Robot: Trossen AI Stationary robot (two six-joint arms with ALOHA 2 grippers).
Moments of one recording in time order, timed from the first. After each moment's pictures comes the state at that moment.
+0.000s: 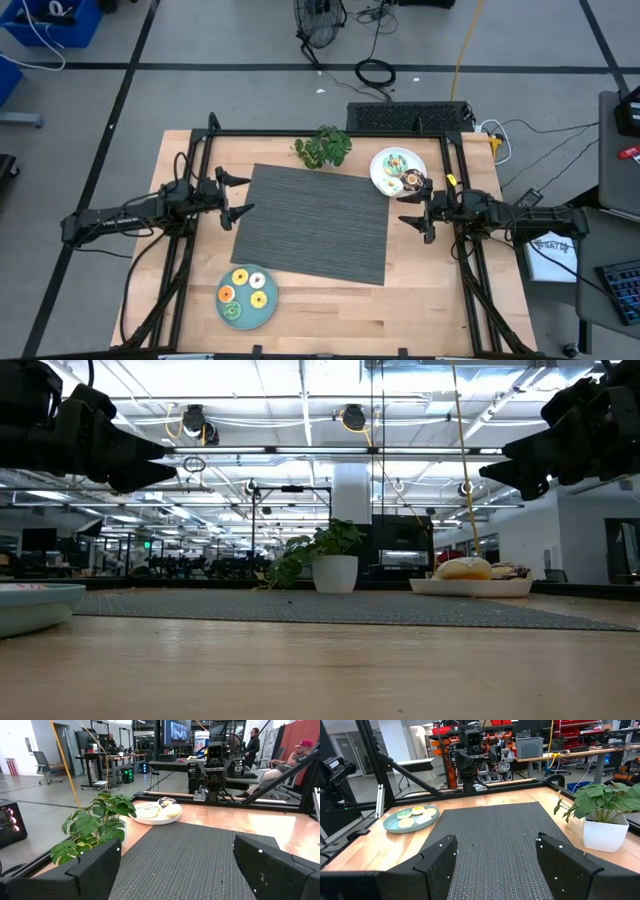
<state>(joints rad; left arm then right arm) 0.23 0.16 0.01 0.16 0.02 -0.01 -0.05 0.13 0.01 0.08 0.03 0.12</state>
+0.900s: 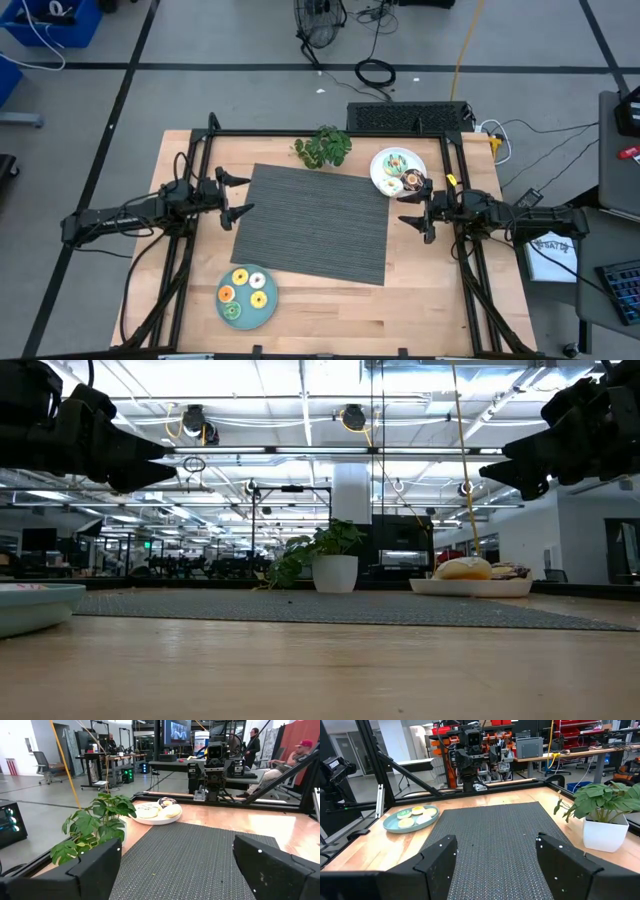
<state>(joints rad) 0.23 0.16 0.01 0.16 0.02 0.00 -0.05 0.13 0.01 0.08 0.03 0.12</state>
